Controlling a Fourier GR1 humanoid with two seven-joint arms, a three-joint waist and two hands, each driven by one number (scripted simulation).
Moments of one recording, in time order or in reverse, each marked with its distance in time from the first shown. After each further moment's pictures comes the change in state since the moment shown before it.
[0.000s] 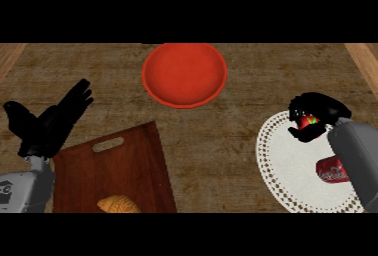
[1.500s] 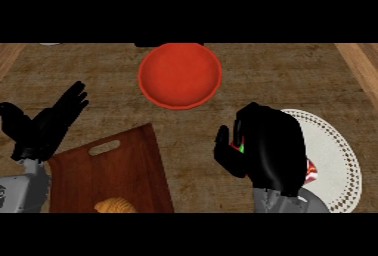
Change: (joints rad) left arm 0.020 0.008 0.016 -0.024 0.003 -0.001 0.032; right arm 0.165 0.424 0.401 -1.185 0.144 0.078 1.424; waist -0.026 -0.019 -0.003
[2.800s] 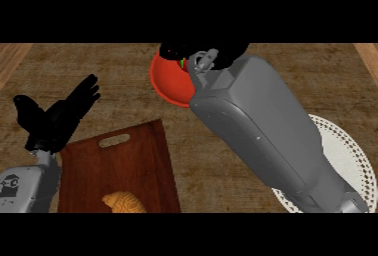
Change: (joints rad) left arm -0.061 -0.024 -0.034 0.025 -0.018 -0.012 -0.011; right arm -0.762 0.002 -0.213 0.615 -0.197 -0.158 0.059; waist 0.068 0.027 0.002
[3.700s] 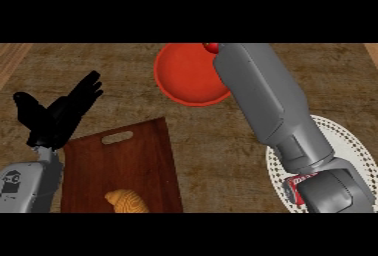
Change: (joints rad) left arm -0.025 -0.003 0.000 0.009 0.006 -0.016 -0.011; right arm -0.116 -0.011 -0.301 0.736 0.011 -0.483 -0.313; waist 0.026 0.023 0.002
